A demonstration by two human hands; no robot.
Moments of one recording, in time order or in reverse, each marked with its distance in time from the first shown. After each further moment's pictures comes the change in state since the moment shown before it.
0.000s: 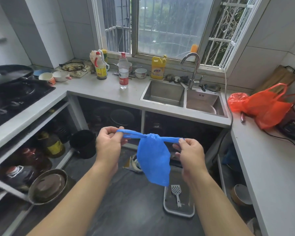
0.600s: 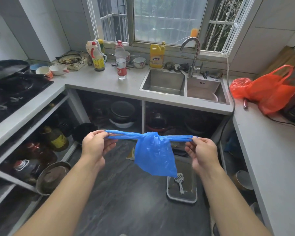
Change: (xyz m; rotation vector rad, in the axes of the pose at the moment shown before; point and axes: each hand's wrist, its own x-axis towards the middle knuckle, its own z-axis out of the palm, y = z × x) left_hand 0.019 -0.023 -0.036 0.019 0.089 -0.246; right_hand 0.030 0.029 -0.044 0.284 0.078 0.137
